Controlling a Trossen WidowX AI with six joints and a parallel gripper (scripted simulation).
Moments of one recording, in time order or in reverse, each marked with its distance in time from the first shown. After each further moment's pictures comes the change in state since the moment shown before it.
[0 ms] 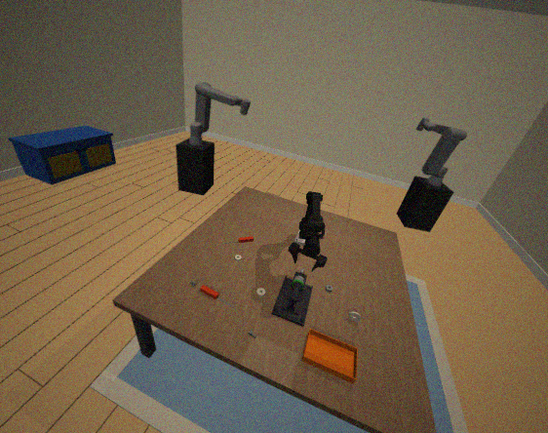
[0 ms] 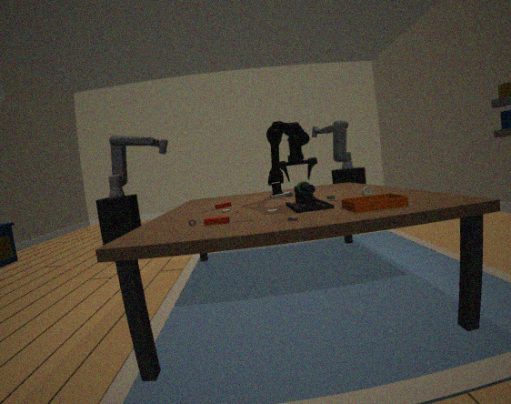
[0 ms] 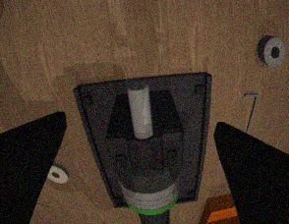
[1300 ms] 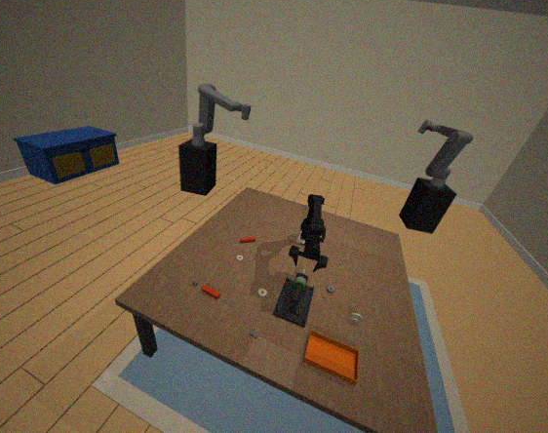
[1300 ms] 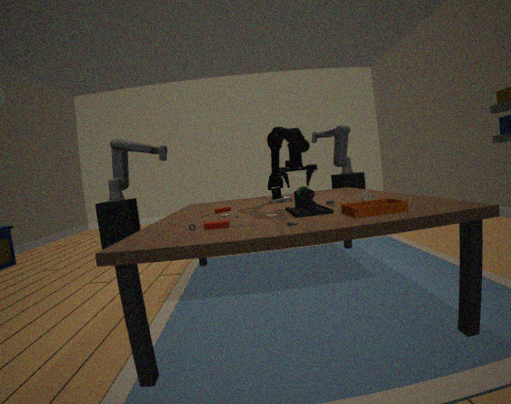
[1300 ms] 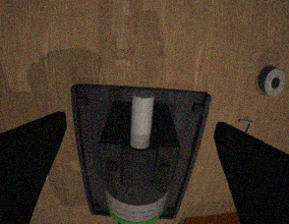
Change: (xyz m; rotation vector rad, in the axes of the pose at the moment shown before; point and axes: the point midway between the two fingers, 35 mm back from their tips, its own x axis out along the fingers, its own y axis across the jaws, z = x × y) arm 0.005 0.002 0.000 -0.176 -0.065 0.003
